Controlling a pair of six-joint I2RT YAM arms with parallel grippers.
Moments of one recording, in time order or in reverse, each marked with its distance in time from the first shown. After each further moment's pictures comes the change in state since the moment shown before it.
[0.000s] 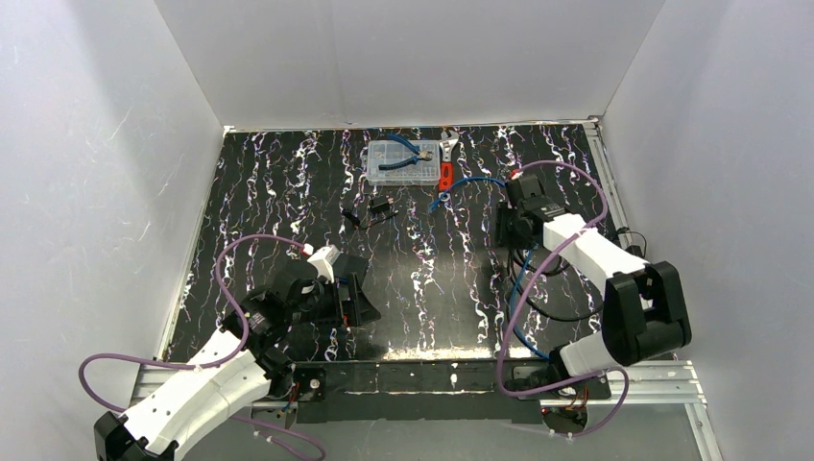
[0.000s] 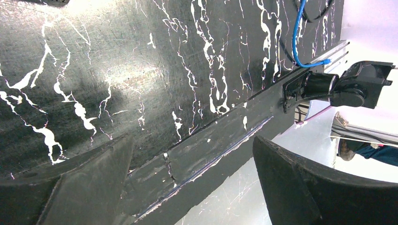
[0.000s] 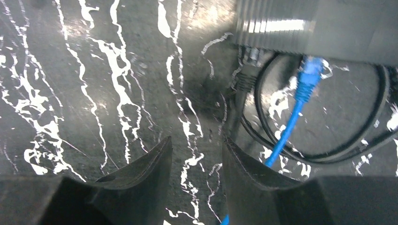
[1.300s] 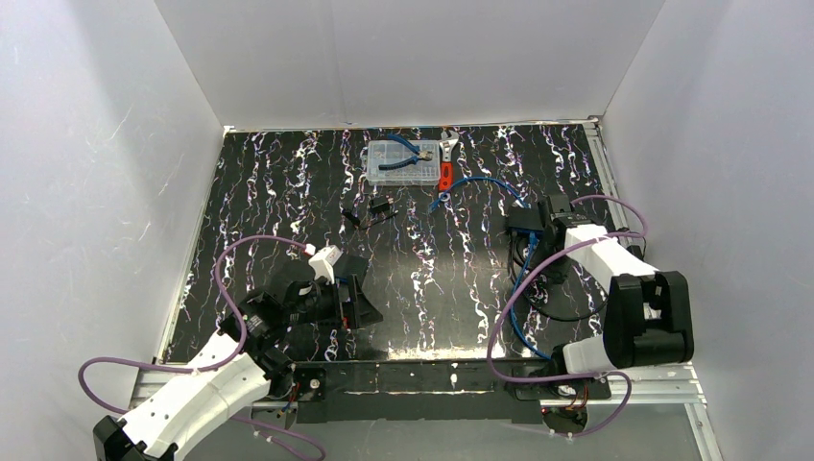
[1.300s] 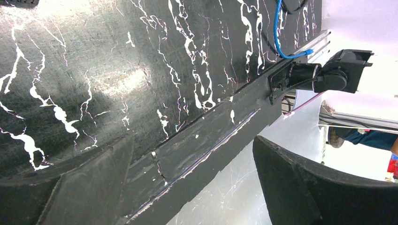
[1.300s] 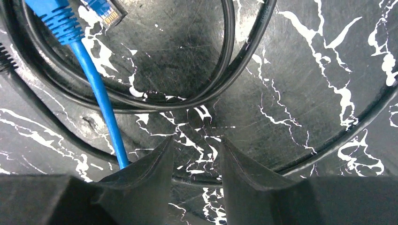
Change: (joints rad) left arm 0.000 -0.027 -0.006 0.026 0.061 0.000; right arm -0.222 -0.055 -0.145 -0.206 0.137 0.231
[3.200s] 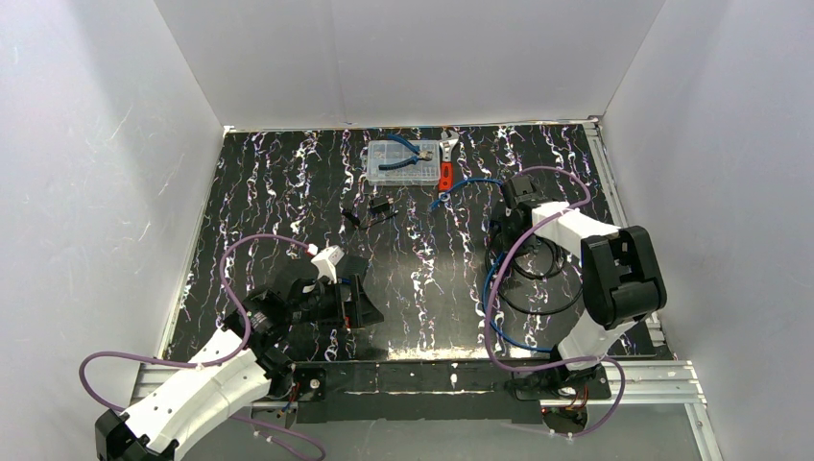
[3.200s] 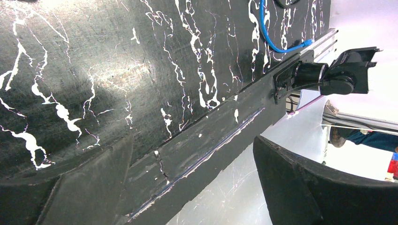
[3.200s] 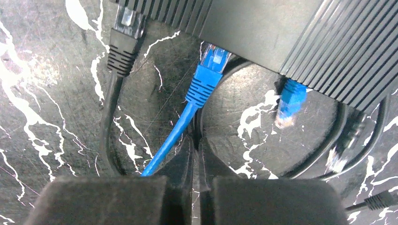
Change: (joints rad) left arm 0.000 0.039 0.000 0.004 0.000 0.000; right arm 0.180 0.265 0.183 0.174 -0.088 -0.378
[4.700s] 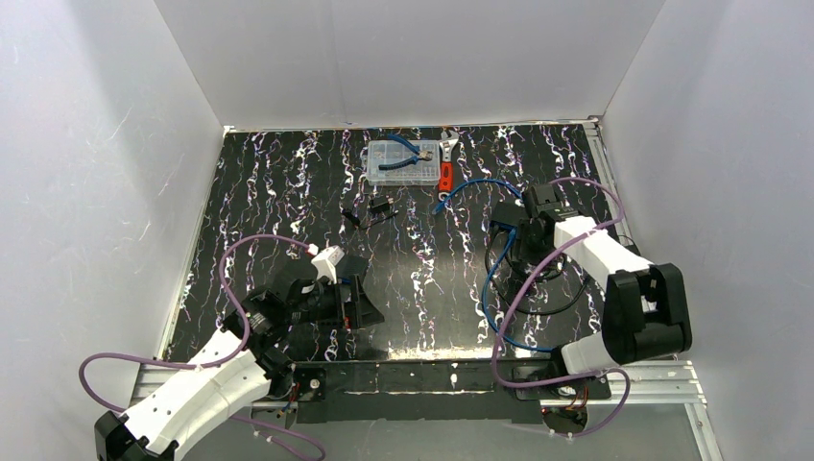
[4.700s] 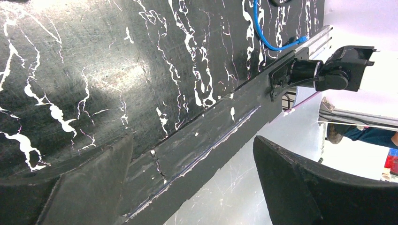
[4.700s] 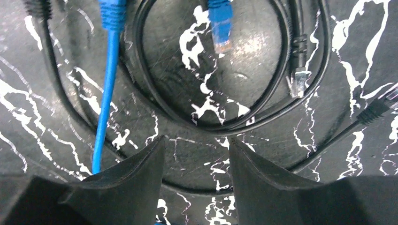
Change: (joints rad) left arm 0.000 -0.009 0.000 0.004 0.016 0.000; right arm -0.067 -0.226 -0.096 -0.151 0.024 0.191
